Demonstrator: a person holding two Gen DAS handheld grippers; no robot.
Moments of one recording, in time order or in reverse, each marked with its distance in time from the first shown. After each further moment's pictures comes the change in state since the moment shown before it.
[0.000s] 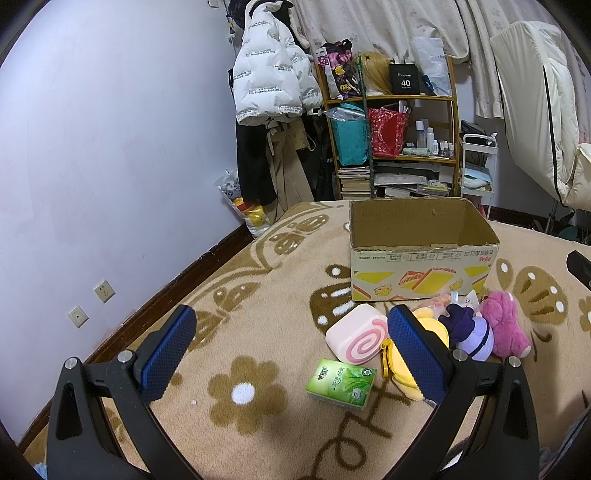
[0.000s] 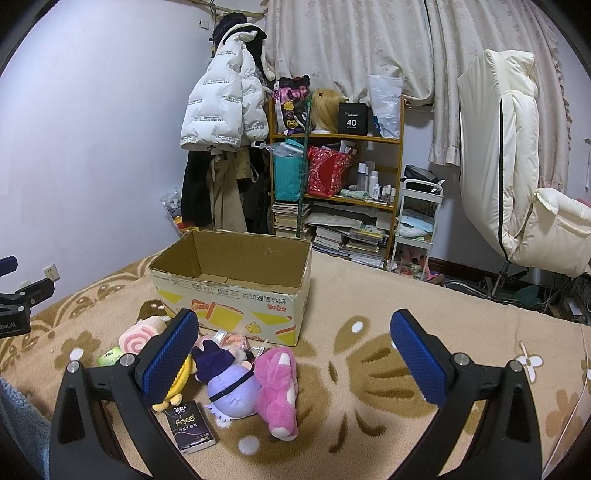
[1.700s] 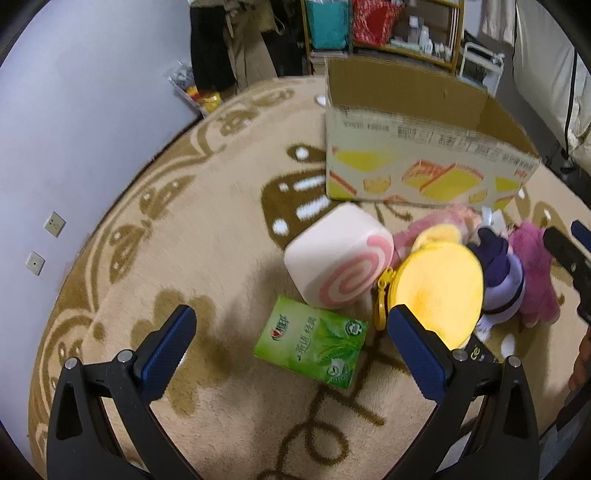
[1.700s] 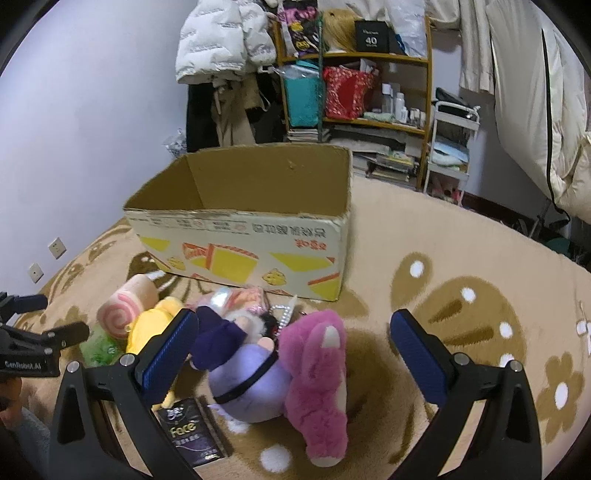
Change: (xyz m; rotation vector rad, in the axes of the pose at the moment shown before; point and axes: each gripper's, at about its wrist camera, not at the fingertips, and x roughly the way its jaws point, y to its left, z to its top) left arm 0.141 -0.033 -0.039 0.023 0.484 -0.144; right arm 0.112 0.015 -0.042 0.048 0.290 0.075
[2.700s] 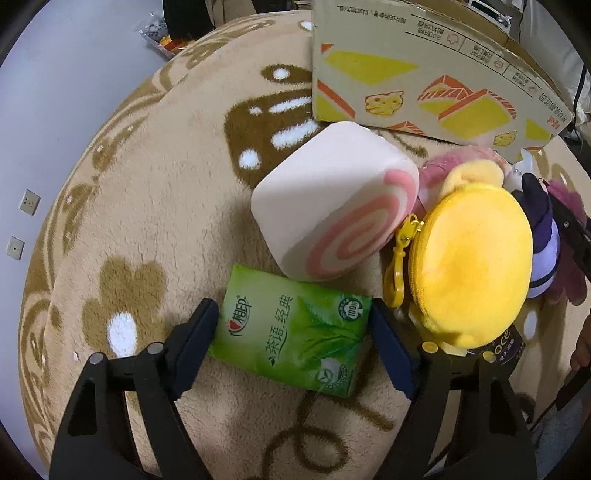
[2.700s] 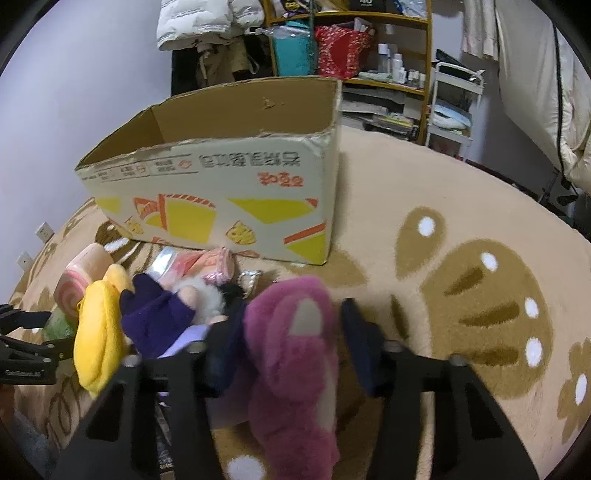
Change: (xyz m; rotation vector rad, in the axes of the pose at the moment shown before) left arm 0.061 -0.006 -0.007 0.022 0.207 -0.052; right arm 0.055 -0.011 -0.015 -0.002 0.135 -0.005
